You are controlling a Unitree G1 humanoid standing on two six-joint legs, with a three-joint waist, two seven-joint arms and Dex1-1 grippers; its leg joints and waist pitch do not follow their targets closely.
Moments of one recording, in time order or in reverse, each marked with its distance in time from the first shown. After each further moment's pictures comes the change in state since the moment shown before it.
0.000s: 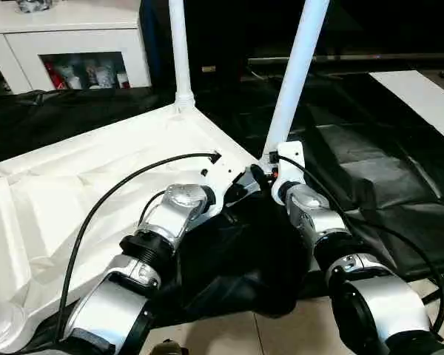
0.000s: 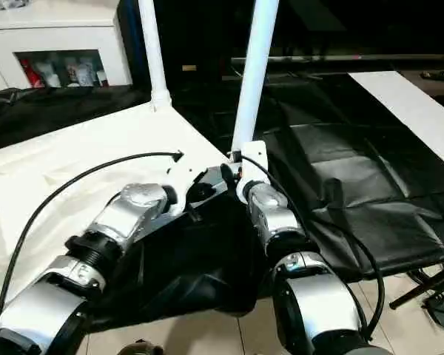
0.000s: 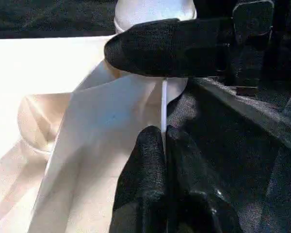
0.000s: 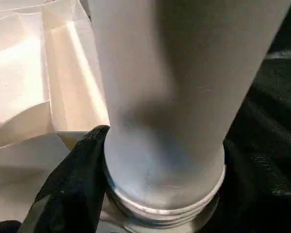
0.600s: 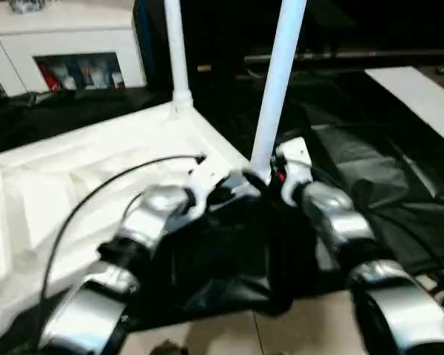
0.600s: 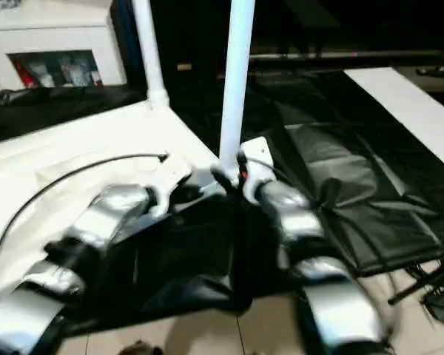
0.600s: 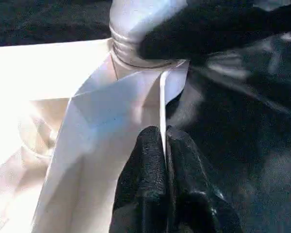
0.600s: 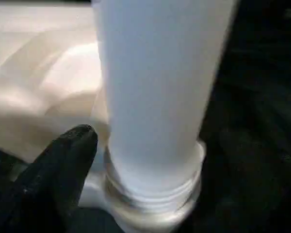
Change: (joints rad) left arm 0.083 0.149 -0.006 -0.101 -0.015 -0.083 -0.215; right arm 0.114 -0.172 0.108 -0.207 -0.005 0.003 0.497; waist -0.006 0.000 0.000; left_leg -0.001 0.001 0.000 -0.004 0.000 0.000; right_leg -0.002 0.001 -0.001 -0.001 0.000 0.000
